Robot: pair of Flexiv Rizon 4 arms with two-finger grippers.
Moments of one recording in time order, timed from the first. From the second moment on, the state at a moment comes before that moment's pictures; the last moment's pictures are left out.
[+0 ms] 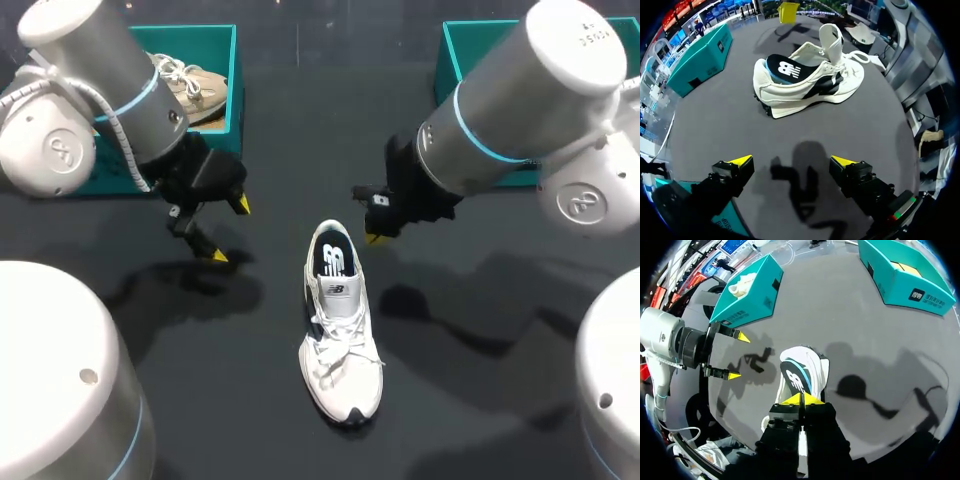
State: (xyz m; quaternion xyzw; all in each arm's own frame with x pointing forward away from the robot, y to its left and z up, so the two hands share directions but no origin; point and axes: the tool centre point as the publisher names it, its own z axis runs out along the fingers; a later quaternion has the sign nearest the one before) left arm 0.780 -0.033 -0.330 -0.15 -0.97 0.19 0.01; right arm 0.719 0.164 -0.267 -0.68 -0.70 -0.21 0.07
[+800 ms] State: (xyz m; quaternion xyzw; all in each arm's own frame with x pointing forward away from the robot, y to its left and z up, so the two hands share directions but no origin) left arm 0.792 -0.011 -0.327 -0.15 -0.98 0.16 0.00; right arm 0.704 0.180 -0.265 -0.73 -0.67 -0.17 0.00
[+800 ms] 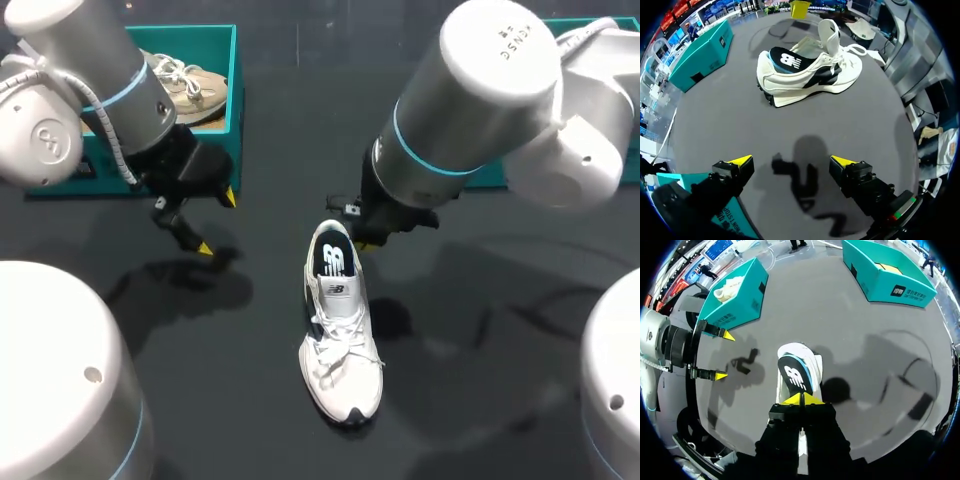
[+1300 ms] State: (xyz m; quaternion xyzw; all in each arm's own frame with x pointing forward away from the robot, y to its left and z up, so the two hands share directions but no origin) left arm 0.804 -0.002 -0.323 -0.14 -0.98 0.15 0.00; right arm 0.701 0.193 -0.266 -0.74 -0.65 -0.13 -0.02
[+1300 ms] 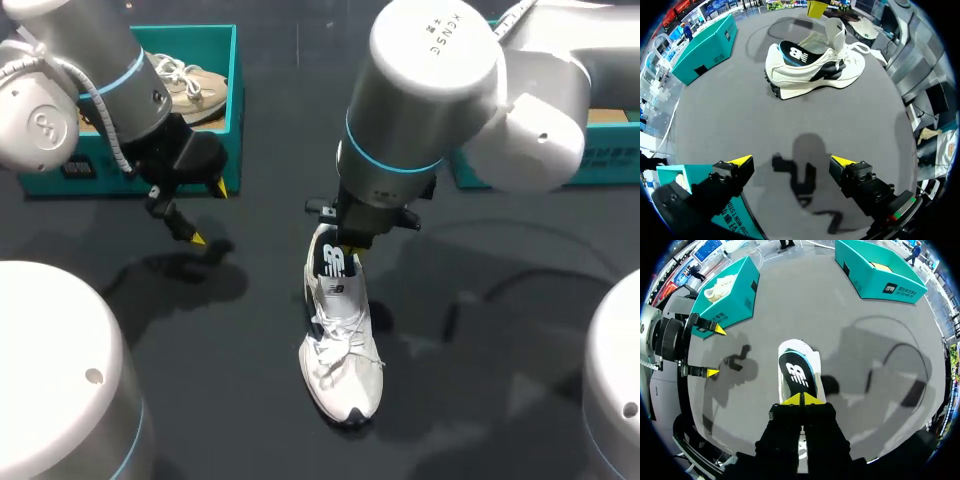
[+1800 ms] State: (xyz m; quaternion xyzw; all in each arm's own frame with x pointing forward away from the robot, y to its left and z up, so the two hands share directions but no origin) left arm 0.805 -0.002 -0.323 -0.14 -0.98 0.15 0.00; right arm 0.714 0.208 -0.292 -0.70 -0.70 -0.15 -0.07
